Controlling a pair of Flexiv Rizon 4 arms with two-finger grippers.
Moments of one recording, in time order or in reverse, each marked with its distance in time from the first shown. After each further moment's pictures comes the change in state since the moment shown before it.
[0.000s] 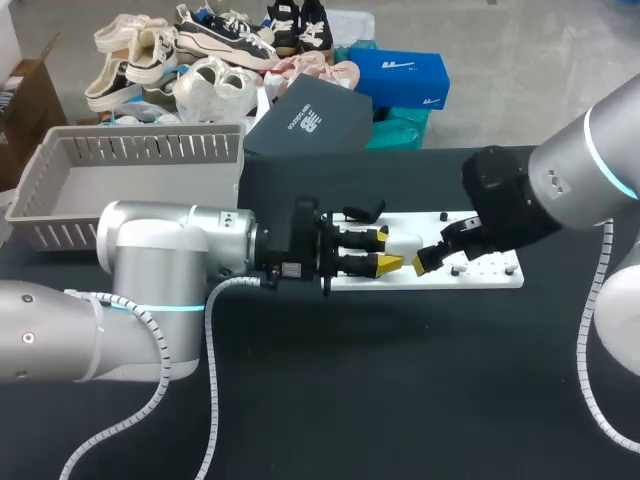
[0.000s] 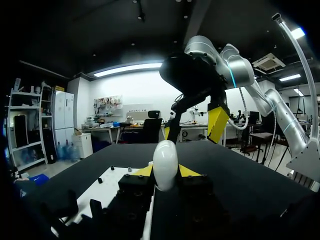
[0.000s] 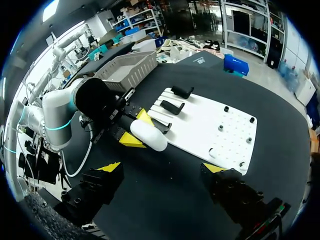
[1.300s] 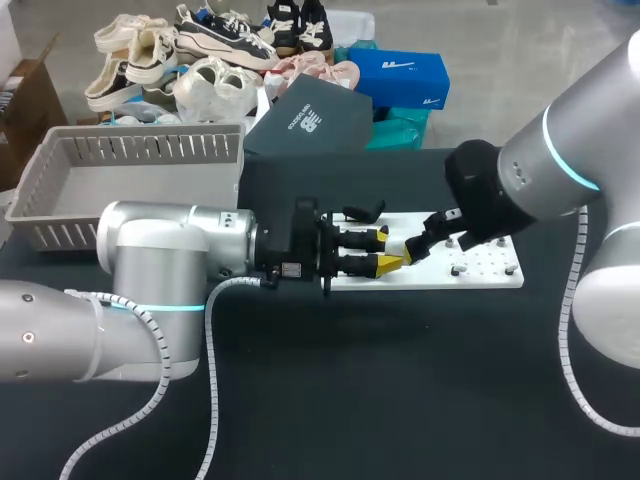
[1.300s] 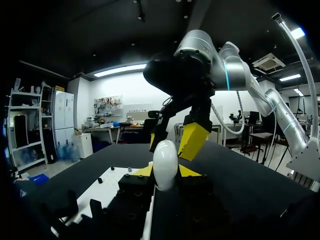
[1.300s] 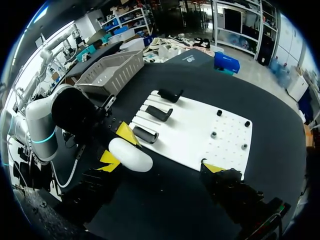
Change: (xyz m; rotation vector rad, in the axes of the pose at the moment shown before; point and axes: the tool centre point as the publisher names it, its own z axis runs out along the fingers) left arm 0.000 0.000 0.000 -0.001 0.000 0.000; right arm -0.019 -0.017 0.022 0.090 0.012 0.043
